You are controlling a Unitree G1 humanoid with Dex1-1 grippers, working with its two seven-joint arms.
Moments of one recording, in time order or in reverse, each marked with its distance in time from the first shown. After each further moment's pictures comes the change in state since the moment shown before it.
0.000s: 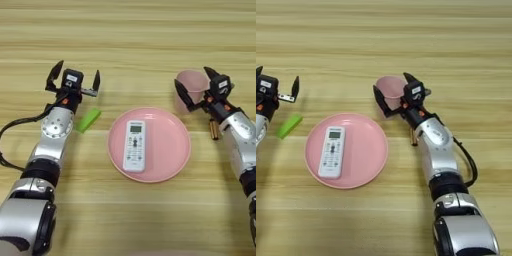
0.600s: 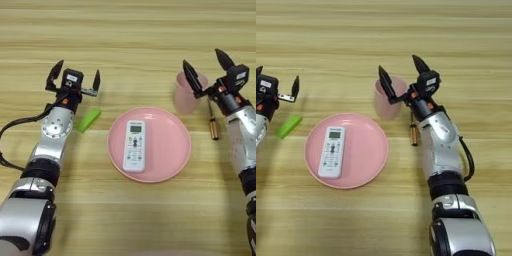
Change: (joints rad) left arm -0.003 0.000 0.001 0.006 0.000 -0.003 -0.001; right arm 0.017 0.030 -0.062 -0.135 0.127 -0.063 0.060
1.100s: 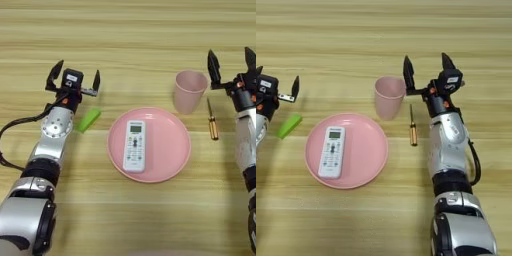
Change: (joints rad) left arm -0.004 0.001 0.001 0.008 0.000 -0.002 -0.001; right arm -0.039 -0.018 -0.099 0.091 -0.061 -0.086 -0.211
